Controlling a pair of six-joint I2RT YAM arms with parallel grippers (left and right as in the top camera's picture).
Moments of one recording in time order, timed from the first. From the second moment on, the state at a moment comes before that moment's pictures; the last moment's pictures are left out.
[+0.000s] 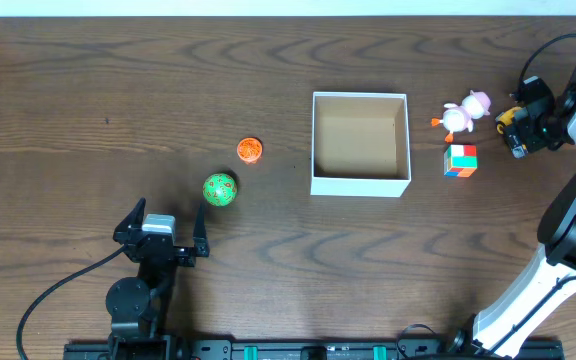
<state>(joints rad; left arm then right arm) 0.00 0.02 0.02 -0.11 0.10 0.06 -0.44 2.15 1.59 -0.64 -0.06 -0.82</state>
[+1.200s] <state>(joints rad) 0.00 0.02 0.02 -0.11 0.10 0.06 -0.44 2.15 1.59 -0.61 -0.10 -0.73</state>
